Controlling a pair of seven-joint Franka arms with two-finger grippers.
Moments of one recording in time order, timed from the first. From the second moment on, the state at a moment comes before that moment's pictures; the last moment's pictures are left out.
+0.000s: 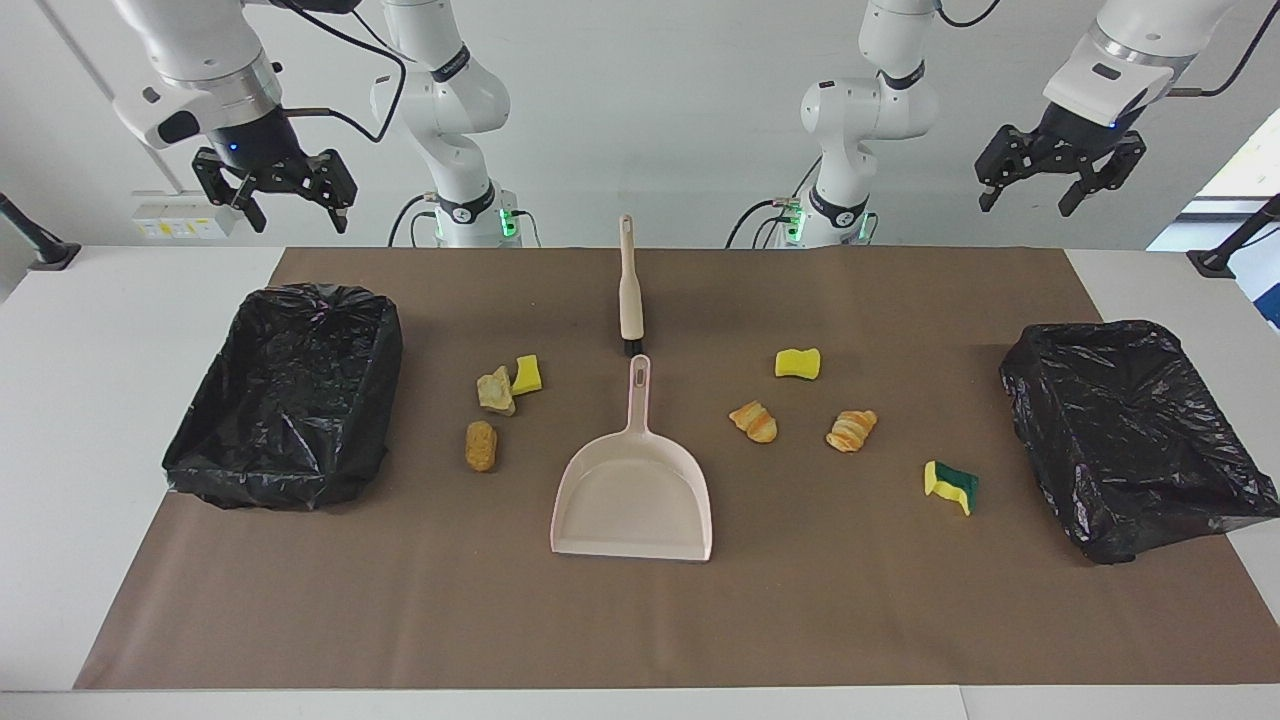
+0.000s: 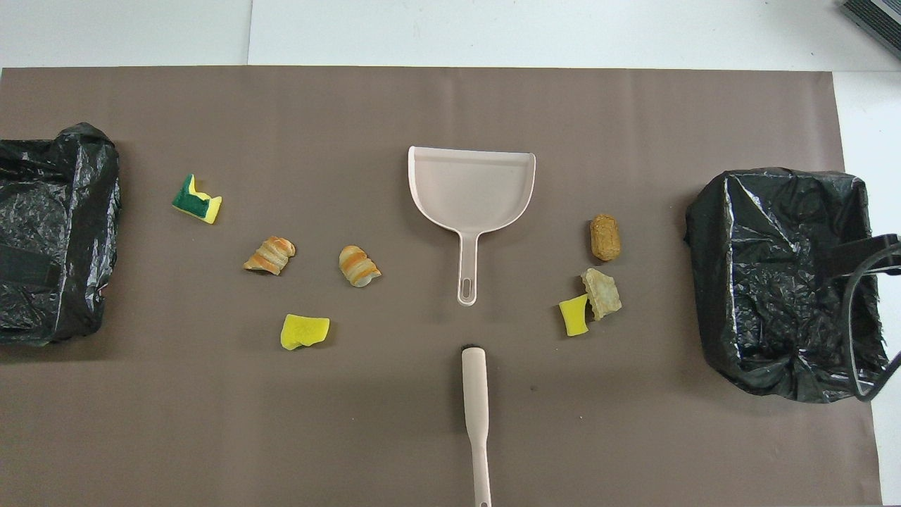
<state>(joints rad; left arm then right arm) -0.09 -0.07 0.01 -1.46 0.02 1.35 0.09 0.02 -0.08 -0.06 -1.56 -0.06 1.45 -0.07</state>
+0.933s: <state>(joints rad) -0.19 -0.07 -0.03 -1.48 0.01 1.37 0.05 -0.01 -0.12 -0.06 -1.63 -0.06 1.42 -0.11</state>
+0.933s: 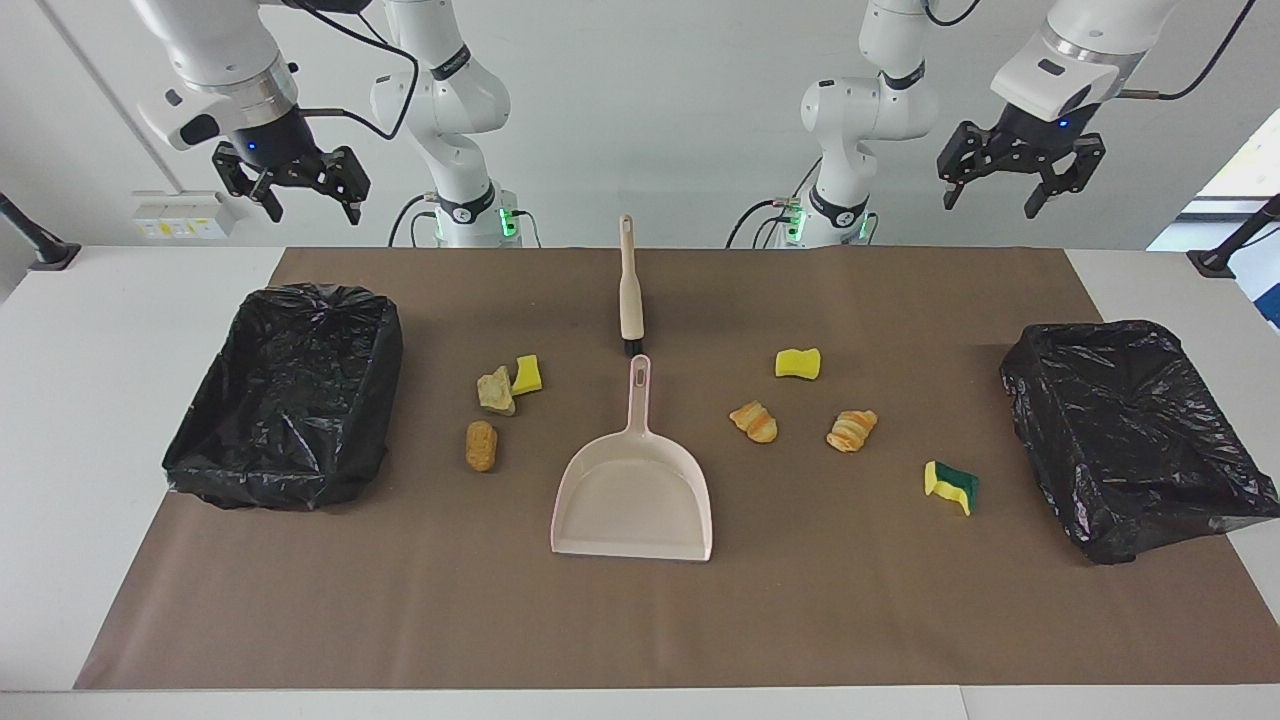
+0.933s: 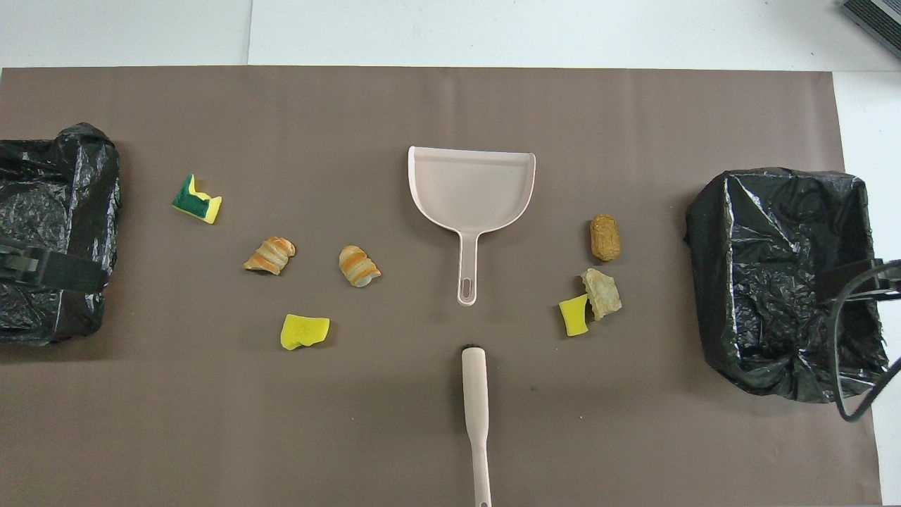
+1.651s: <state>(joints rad) -0.65 -0.13 -0.04 -1.94 -0.01 1.78 -0.41 -0.01 -0.12 -0.05 -1.63 -0.06 1.42 -0.02</state>
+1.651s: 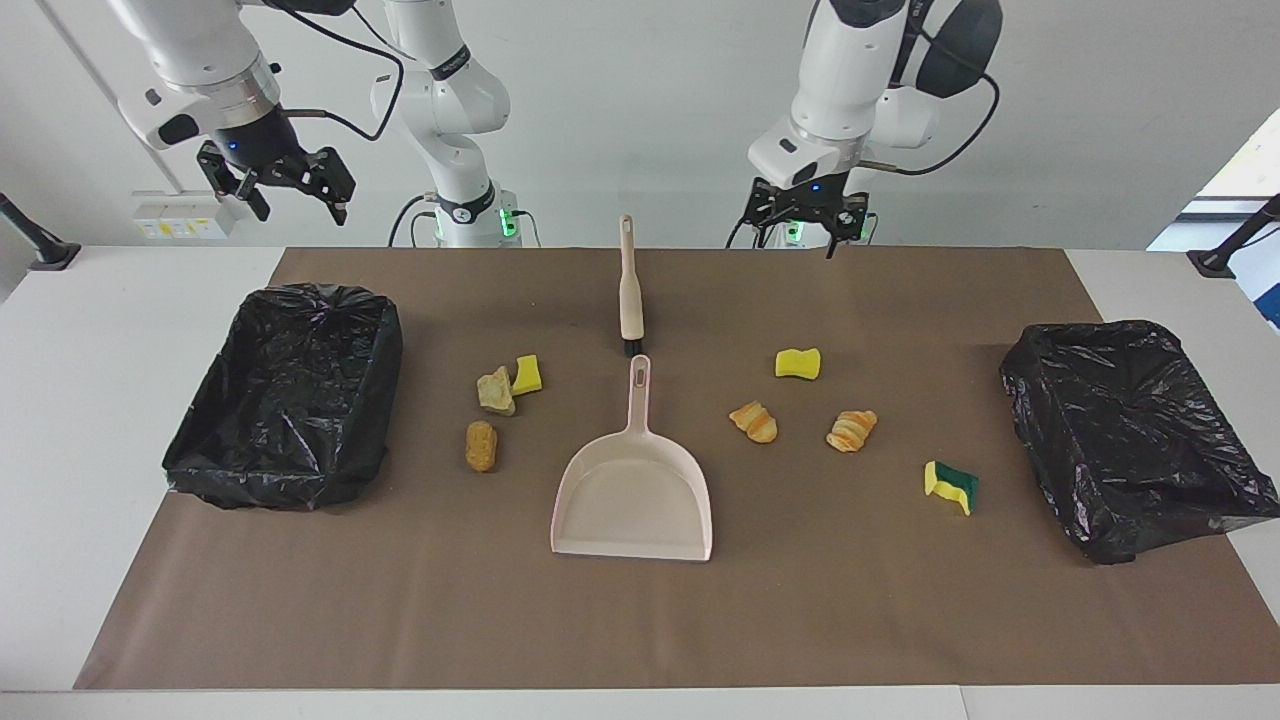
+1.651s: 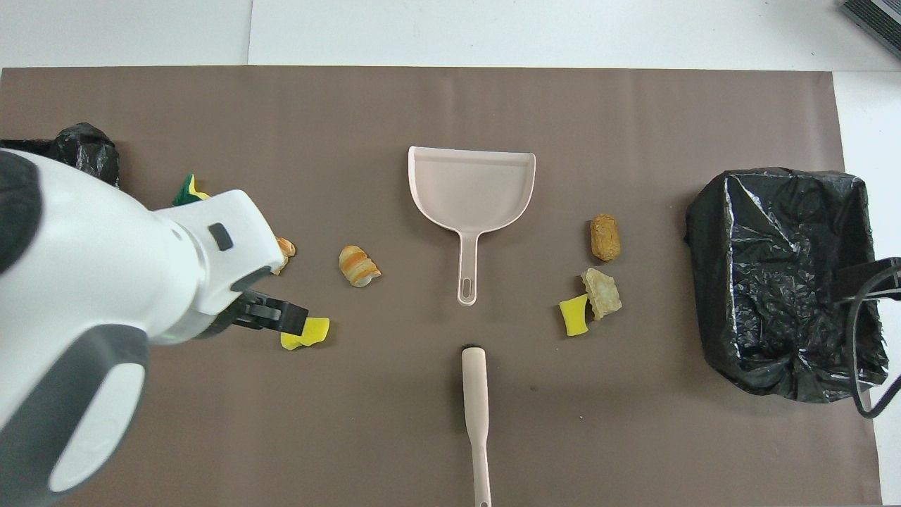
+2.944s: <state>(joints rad) -1.12 0.02 -0.04 -2.25 -0.01 2.23 -0.94 0.08 0.06 0.07 -1.49 0.00 1.39 0.28</state>
